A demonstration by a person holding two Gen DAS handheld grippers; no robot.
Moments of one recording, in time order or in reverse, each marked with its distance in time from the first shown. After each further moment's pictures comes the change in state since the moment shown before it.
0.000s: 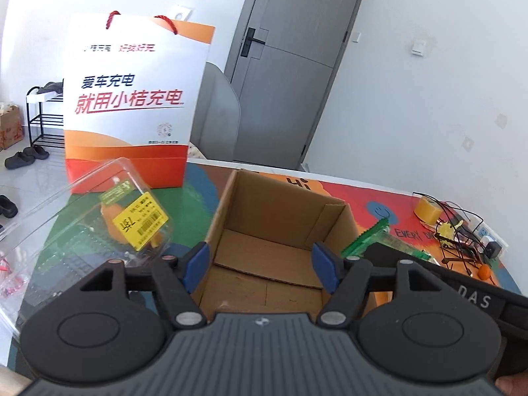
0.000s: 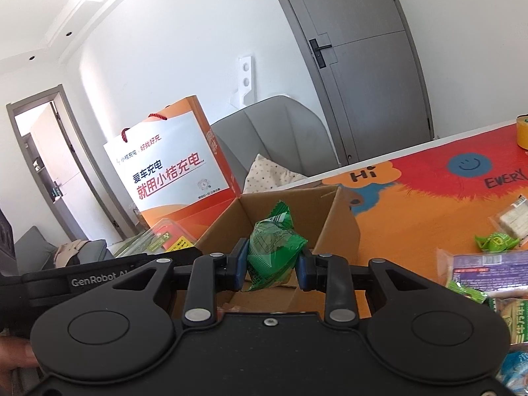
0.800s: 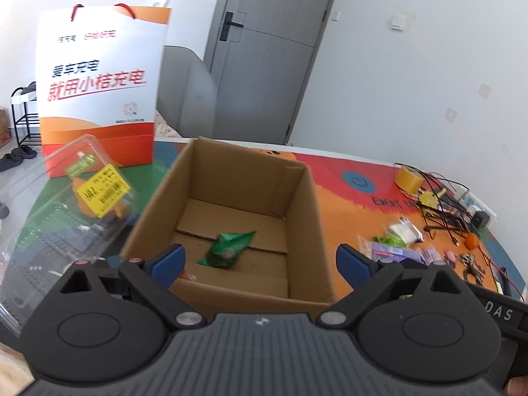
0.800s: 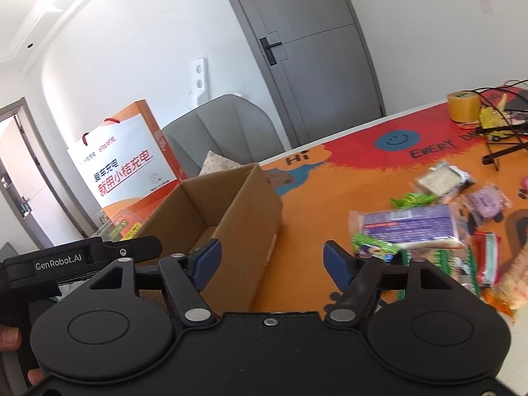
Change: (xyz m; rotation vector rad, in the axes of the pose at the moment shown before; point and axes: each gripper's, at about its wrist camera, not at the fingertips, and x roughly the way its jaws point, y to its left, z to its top) left arm -0.001 -0.046 -0.027 0.067 0.064 -0.041; right arm -0.062 -0.050 -0.029 0.083 -0.010 -0.173
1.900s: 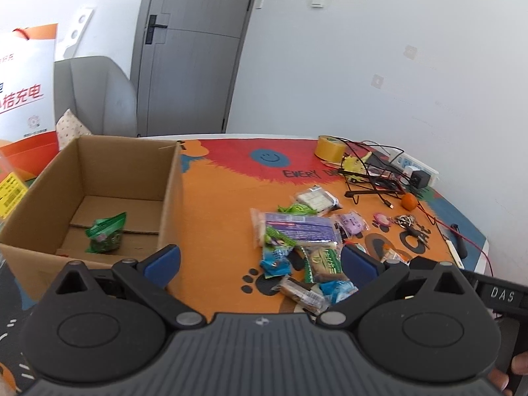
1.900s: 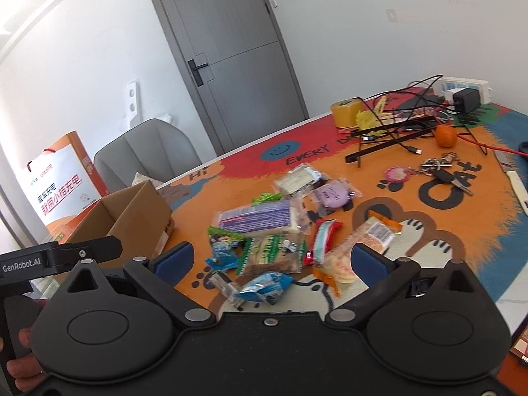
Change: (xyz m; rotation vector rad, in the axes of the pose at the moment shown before) left arm 0.002 -0.099 -0.034 0.155 0.009 -0.174; right arm -0.085 -0.095 -0.016 0.079 -0.065 -0.224
